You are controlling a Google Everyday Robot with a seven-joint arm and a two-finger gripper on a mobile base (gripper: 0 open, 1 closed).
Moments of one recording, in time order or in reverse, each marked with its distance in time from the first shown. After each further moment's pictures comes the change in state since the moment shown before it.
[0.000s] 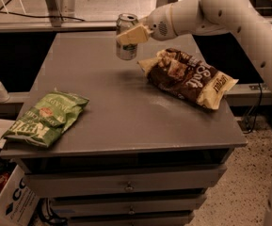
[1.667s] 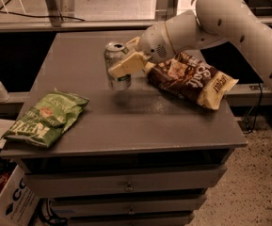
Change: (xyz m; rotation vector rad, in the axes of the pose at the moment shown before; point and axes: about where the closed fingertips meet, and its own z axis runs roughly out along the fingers) arm 0.033 0.109 -0.006 -0.267 0.093 -0.139
